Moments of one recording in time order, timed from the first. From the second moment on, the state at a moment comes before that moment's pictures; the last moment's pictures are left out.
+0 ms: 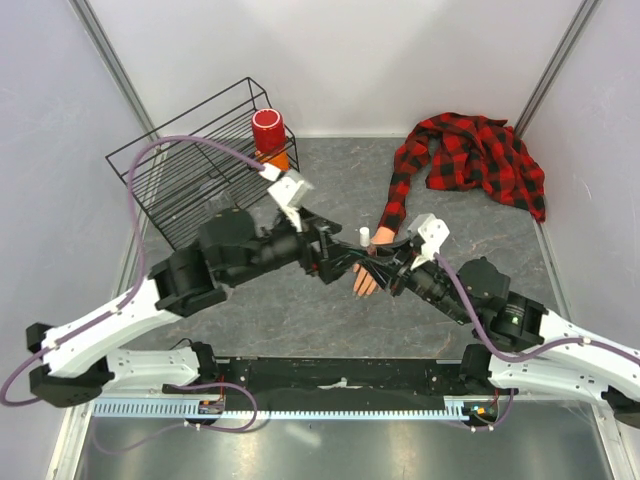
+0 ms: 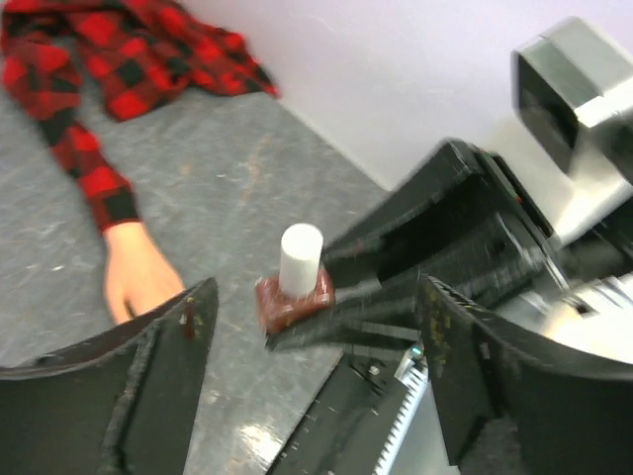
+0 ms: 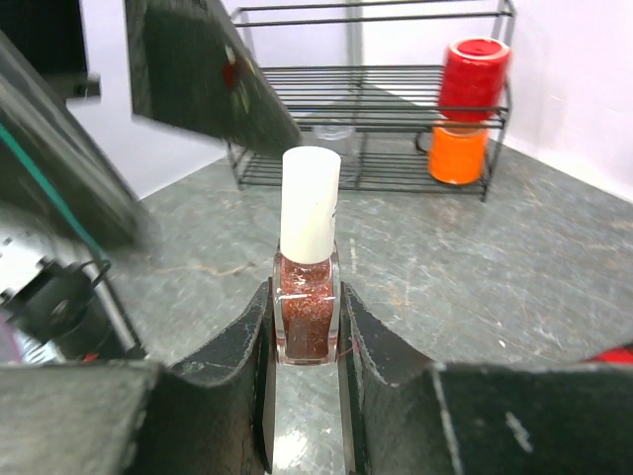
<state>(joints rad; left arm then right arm) -1.15 1.09 1.33 -0.34 -0.12 -0.40 1.16 0.73 0.83 -0.05 0.30 0.10</state>
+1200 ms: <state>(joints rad) -0.90 1.09 1.13 0.12 0.83 -0.56 1.16 0.63 0.82 -0.14 -0.16 0.10</state>
